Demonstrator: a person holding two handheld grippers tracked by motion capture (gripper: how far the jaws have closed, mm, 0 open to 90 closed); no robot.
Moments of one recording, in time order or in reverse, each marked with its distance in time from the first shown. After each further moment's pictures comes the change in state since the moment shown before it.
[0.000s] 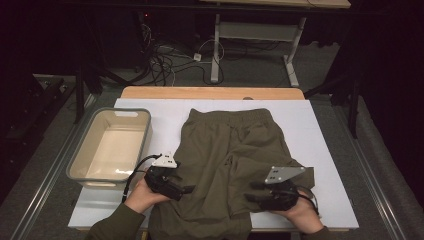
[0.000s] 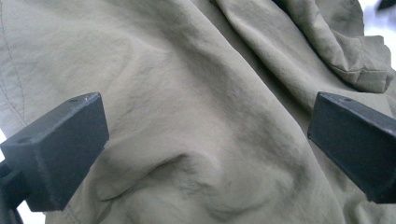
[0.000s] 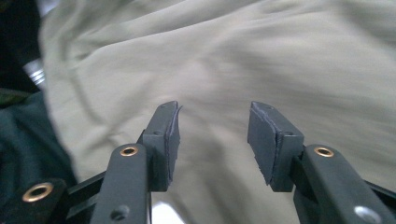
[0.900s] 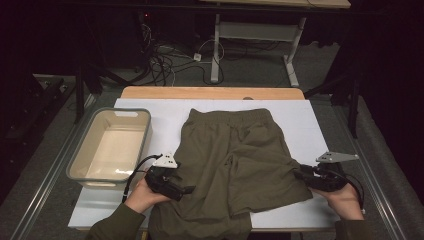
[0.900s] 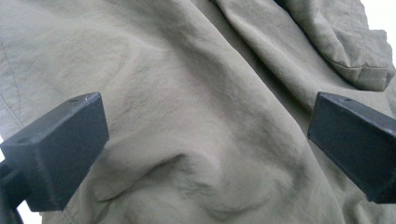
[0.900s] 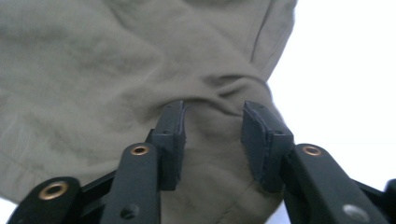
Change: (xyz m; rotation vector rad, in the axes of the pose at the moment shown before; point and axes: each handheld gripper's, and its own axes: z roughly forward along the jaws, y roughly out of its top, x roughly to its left) left arm 0.000 0.000 0.001 0.007 -0.006 0.006; right arm -0.096 -0.050 -0.065 0.001 -0.308 0.230
